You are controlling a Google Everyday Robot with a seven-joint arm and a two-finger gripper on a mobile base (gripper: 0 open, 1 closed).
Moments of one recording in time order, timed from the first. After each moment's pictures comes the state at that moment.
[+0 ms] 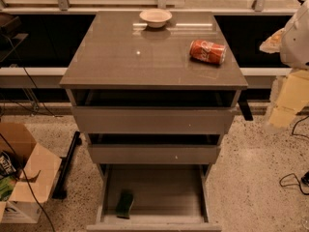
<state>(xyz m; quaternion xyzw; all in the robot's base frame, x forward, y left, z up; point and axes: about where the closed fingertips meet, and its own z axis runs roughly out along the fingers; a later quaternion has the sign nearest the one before) 0.438 -0.217 0.976 -0.60 0.78 -0.03 0.16</state>
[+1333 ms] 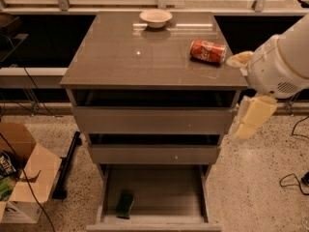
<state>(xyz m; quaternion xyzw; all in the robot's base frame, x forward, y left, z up) 0.463 -0.173 0.927 -0.65 0.72 0.01 0.25</state>
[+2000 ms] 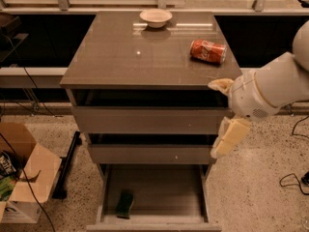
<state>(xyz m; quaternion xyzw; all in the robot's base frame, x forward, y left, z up) 0.475 -0.151 0.854 -0.65 0.70 0.09 0.28</state>
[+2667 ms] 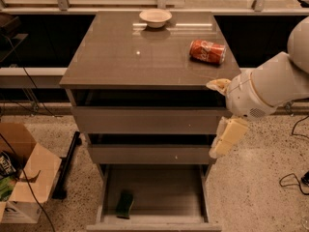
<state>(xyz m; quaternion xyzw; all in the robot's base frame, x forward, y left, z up) 0.475 -0.146 0.851 -0.65 0.70 0.09 0.27</state>
